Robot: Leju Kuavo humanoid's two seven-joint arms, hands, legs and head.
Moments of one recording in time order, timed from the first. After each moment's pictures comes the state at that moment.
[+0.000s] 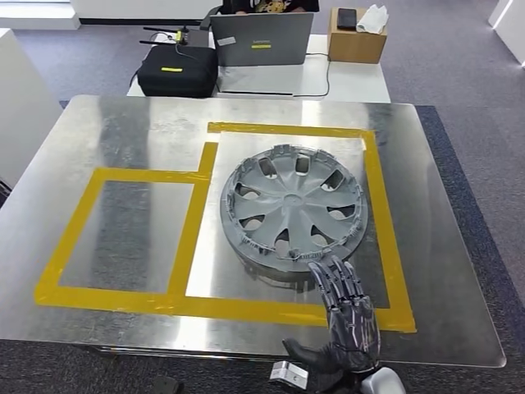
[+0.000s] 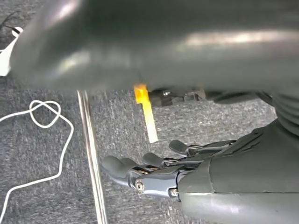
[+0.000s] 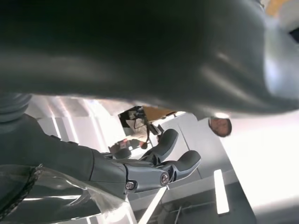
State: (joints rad) left arm -0.04 -0.22 0.45 -0.21 -0.38 0.14 -0.57; right arm 0.19 -0.09 0.47 -1.61 1.25 -0.57 -0.12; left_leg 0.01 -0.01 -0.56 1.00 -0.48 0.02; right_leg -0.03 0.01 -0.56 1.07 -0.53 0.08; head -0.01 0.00
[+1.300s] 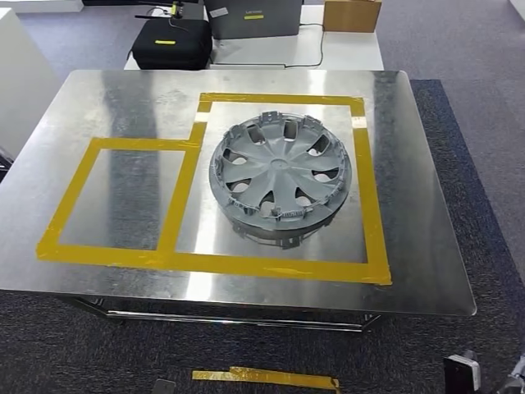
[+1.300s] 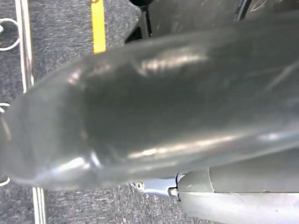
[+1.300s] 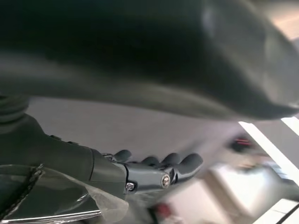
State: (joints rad) left arm -0.02 -0.25 0.64 -0.23 -0.52 0.16 -0.57; right arm 0.19 0.21 -0.61 -1.15 0.55 -0.66 -0.69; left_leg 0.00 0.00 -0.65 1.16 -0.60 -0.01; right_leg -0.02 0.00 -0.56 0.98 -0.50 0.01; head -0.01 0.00
